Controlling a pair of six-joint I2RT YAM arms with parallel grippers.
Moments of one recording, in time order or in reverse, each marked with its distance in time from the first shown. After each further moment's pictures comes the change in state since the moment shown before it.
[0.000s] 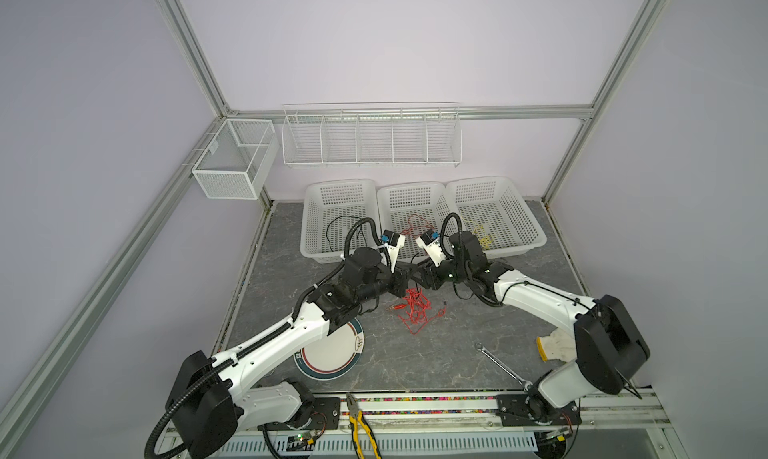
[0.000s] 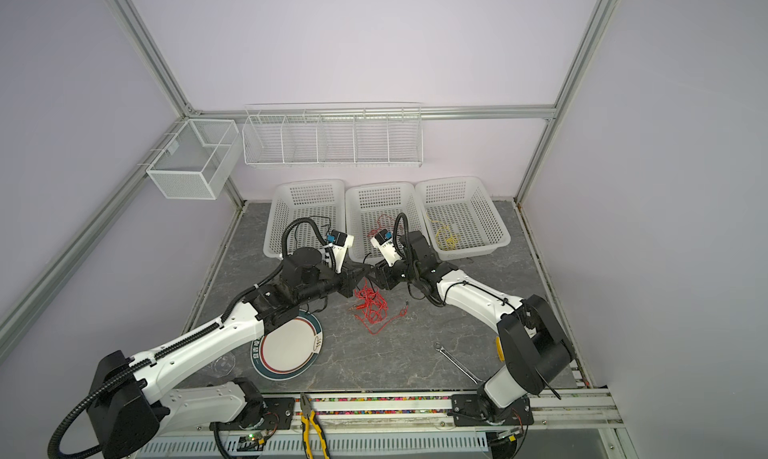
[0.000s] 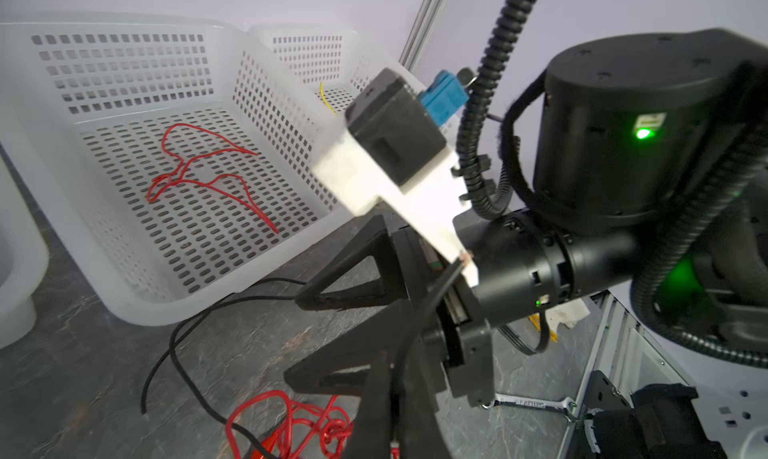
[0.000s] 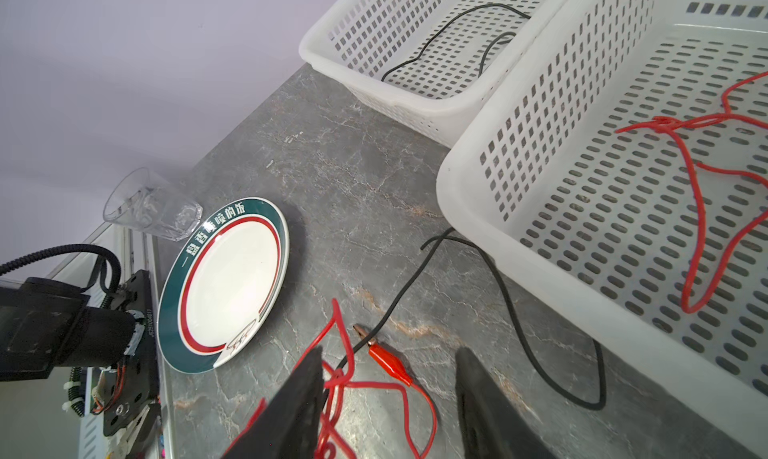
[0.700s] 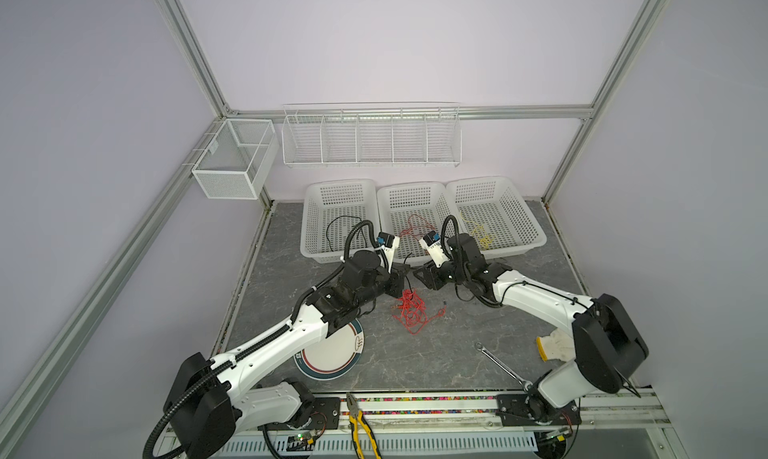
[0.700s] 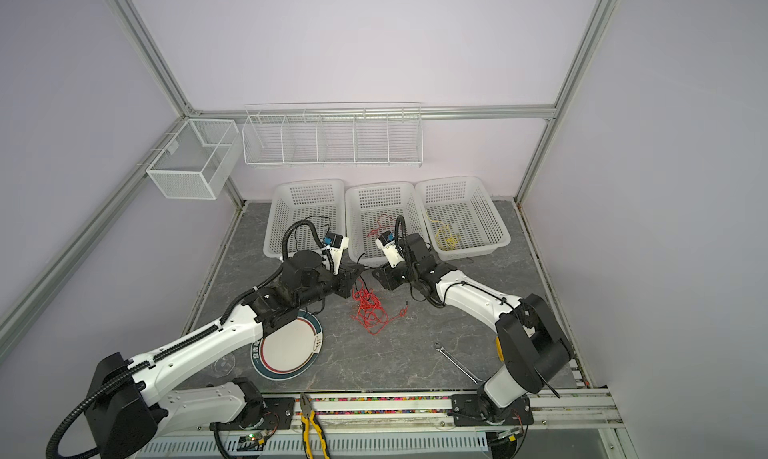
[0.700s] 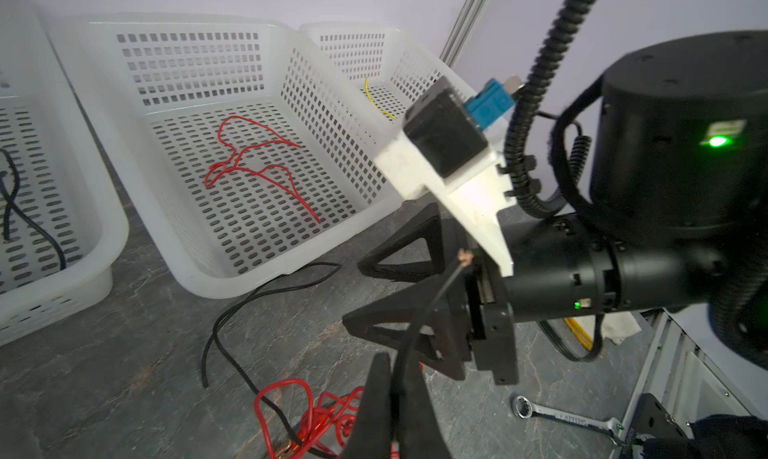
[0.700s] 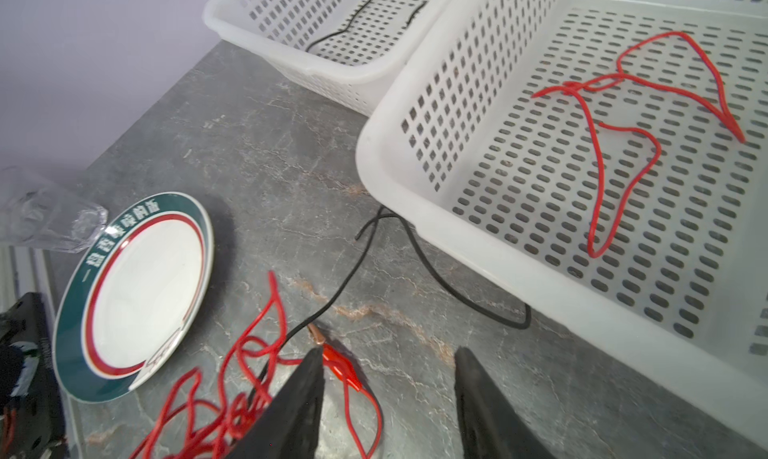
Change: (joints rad) left arm 0.000 -0.013 -0.022 -0.045 -0.135 0.004; right arm 0.003 -0.010 -0.010 -0.053 0.140 -0.016
